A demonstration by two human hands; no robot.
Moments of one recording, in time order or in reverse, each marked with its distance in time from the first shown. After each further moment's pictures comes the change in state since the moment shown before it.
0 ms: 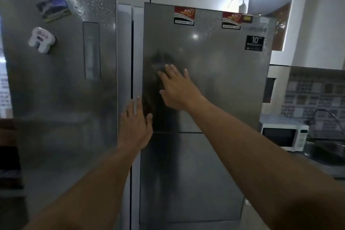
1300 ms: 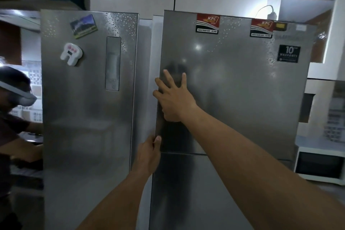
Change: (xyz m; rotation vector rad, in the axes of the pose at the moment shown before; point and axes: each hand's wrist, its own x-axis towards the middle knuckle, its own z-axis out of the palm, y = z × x) left_hand -0.014 -0.009 0.040 -0.402 -0.062 -0.326; right_hand 0.056 -0.025 0.024 -0.325 -0.006 -0.247
